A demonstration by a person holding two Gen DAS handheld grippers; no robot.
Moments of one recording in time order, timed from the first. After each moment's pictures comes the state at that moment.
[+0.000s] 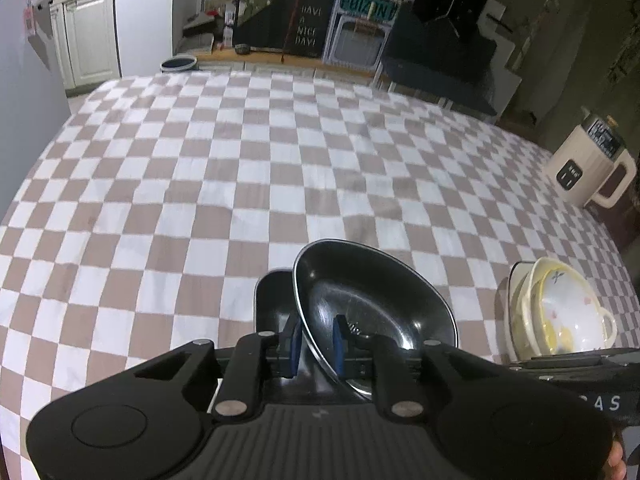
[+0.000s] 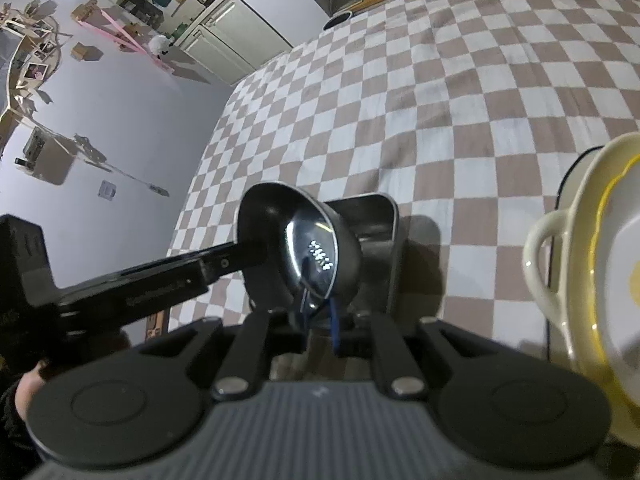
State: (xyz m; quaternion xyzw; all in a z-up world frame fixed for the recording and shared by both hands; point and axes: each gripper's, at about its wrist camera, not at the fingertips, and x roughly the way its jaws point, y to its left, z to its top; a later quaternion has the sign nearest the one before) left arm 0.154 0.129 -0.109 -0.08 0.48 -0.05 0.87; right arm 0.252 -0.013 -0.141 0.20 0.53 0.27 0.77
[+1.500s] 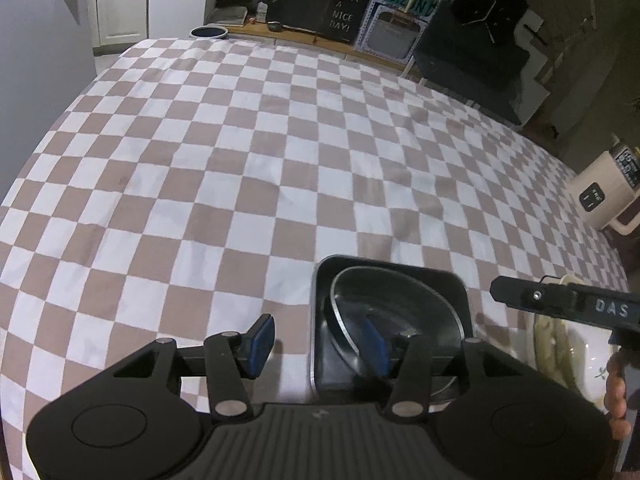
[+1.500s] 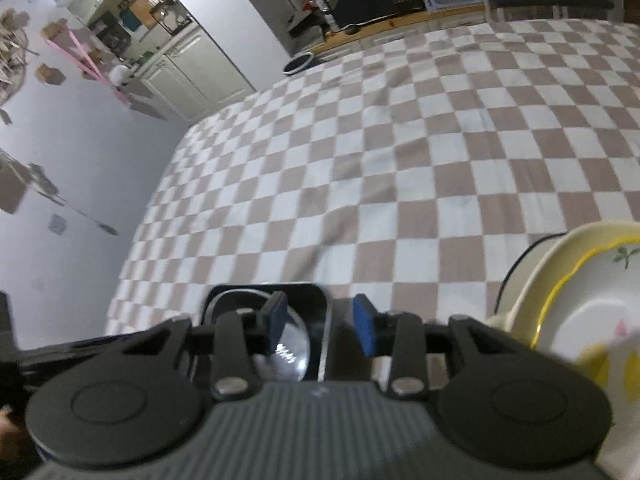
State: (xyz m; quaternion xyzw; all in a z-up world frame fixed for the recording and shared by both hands) left arm 0.156 0.169 -0.121 -0.13 0.50 -0.02 0.85; right arm 0.291 -0.021 -0.133 0.16 0.49 0.19 0.83
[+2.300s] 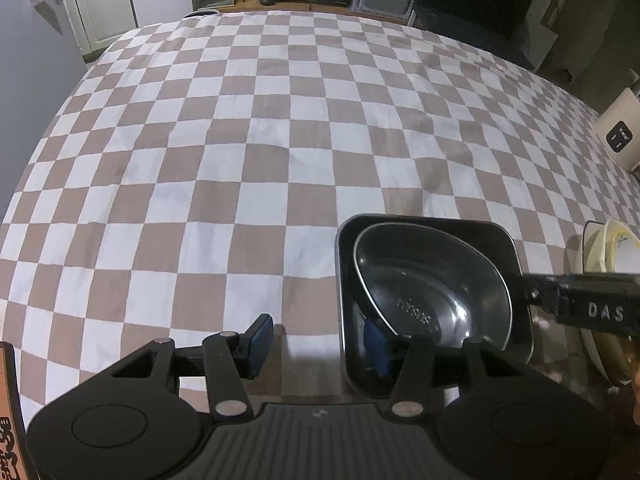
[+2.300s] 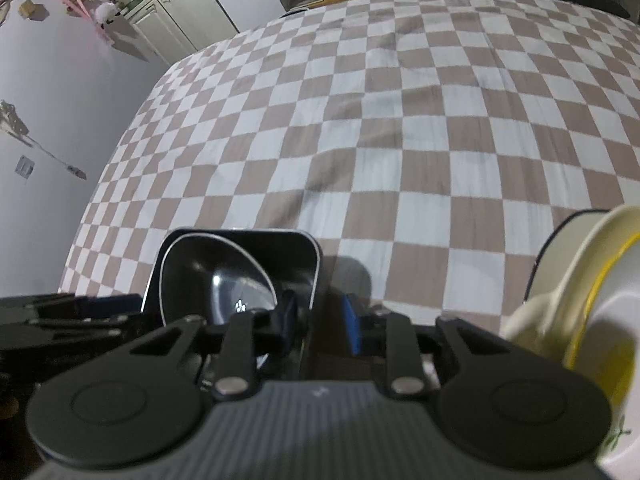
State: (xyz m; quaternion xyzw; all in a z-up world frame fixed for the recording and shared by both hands) left arm 0.170 0.161 -0.147 -0.05 0.55 -0.01 0.83; right arm 0.293 0.021 -0.179 0.09 0.54 0.19 0.81
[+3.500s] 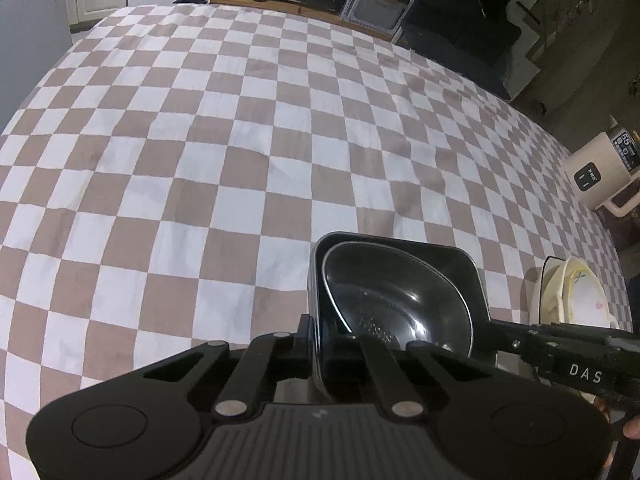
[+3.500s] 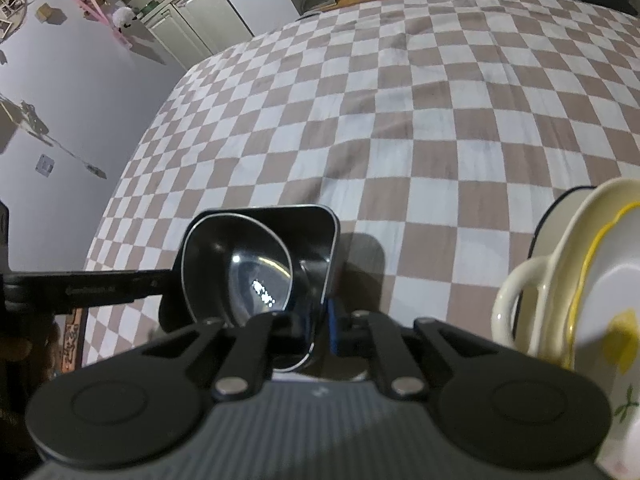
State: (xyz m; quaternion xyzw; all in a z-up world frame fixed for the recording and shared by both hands) left arm 0.173 0.176 -0.143 -0.14 0.54 -0.05 0.83; right arm 0.275 -0.001 -0.166 0.10 0.53 0.22 0.81
